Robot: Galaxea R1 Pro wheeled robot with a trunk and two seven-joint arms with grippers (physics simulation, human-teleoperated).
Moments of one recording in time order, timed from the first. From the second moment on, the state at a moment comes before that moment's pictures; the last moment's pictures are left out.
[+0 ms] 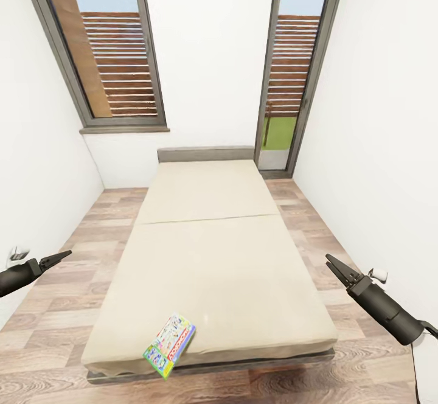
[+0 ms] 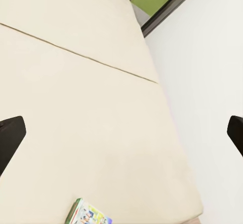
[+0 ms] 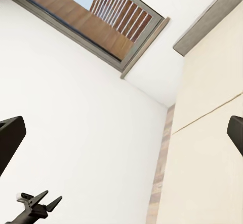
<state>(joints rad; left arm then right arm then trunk) -0.71 0.55 0.64 -0.62 0.01 0.56 -1.22 -0.28 -0.01 -0.66 -1.51 -0.51 0.85 1.01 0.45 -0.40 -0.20</state>
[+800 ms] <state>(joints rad) -0.71 0.55 0.64 -0.62 0.01 0.56 -1.22 -0.28 -0.01 -0.66 -1.51 -0.51 0.85 1.00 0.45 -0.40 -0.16</state>
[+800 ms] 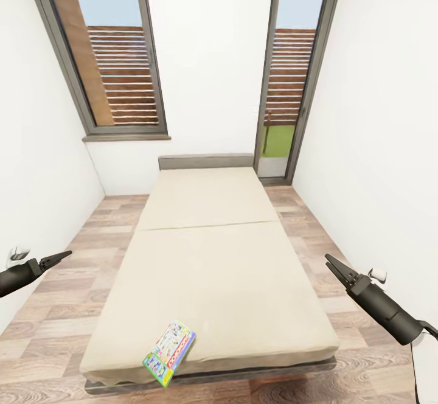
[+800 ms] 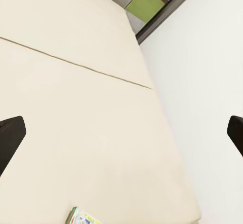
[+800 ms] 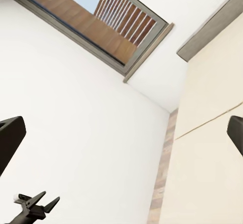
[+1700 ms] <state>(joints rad) -0.71 0.55 0.64 -0.62 0.01 0.56 -1.22 -0.28 -0.01 -0.66 -1.51 -0.51 0.84 1.00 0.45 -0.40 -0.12</state>
